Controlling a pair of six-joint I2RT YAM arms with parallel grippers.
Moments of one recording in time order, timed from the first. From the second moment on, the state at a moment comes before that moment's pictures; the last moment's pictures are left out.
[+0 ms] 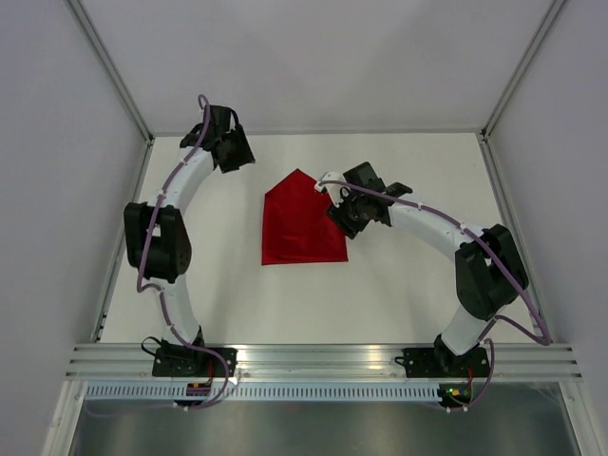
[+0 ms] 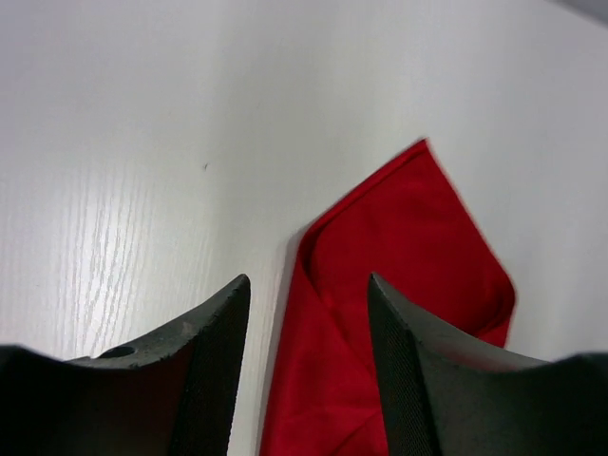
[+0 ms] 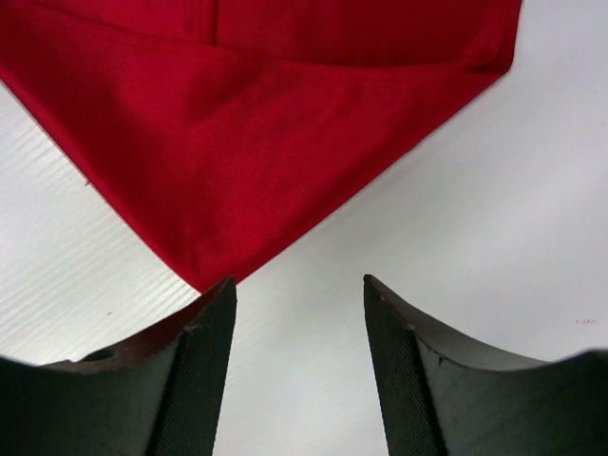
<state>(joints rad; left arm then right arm) -0.17 2.00 1.75 -0.60 0.00 -0.47 0.56 1.70 1.25 -0.53 -0.12 -0.33</state>
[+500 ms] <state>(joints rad) -0.20 1.36 1.36 -0.41 0.03 -0.46 0.77 1.70 1.14 -0.38 -0.18 -0.62</state>
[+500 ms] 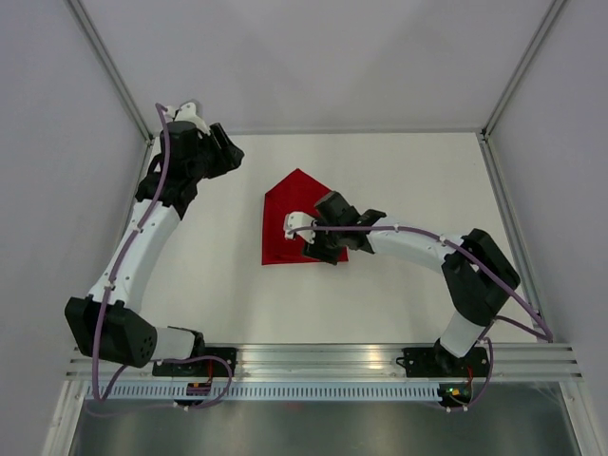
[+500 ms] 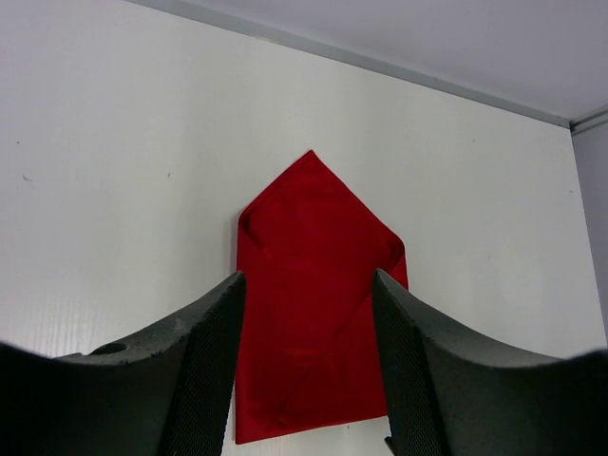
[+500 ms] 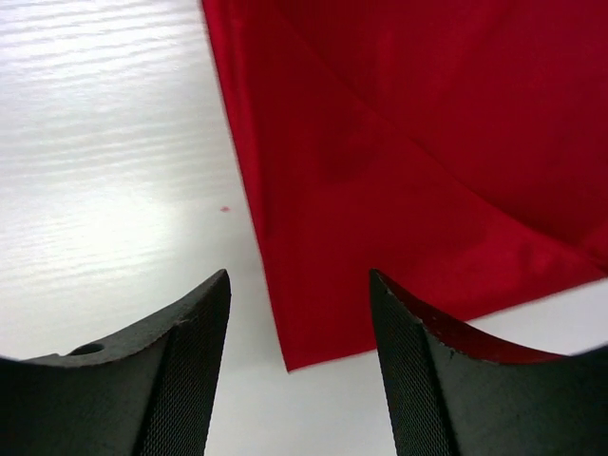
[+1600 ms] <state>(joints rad) -0.20 1.24 1.23 -0.40 0.06 -0.39 0.85 1.85 1.08 -0.17 -0.17 -0.83</state>
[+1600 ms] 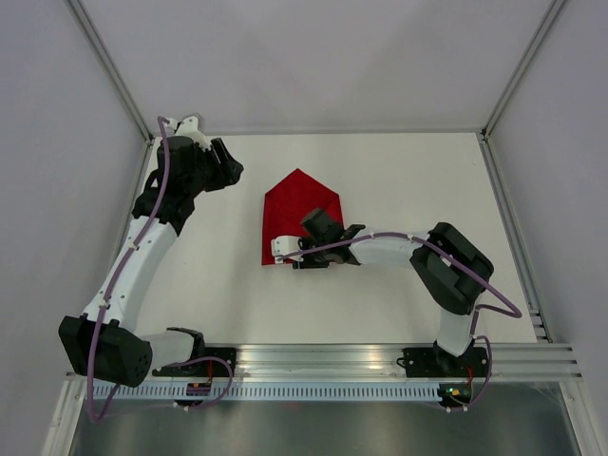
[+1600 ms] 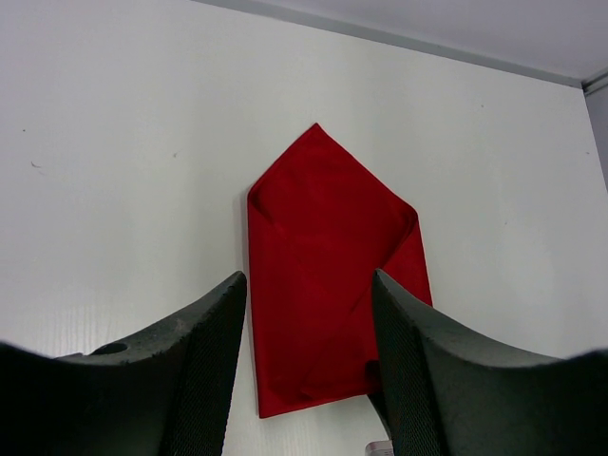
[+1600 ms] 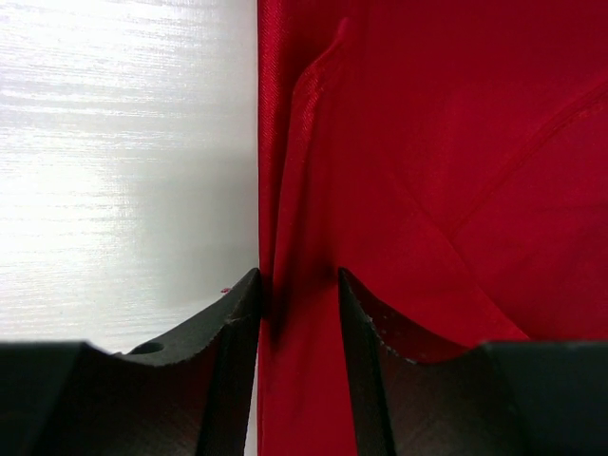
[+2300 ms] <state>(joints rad) -0.24 1.24 1.21 -0.39 0.14 -0.32 0.84 1.94 1.24 -0.34 -0.22 -0.88</state>
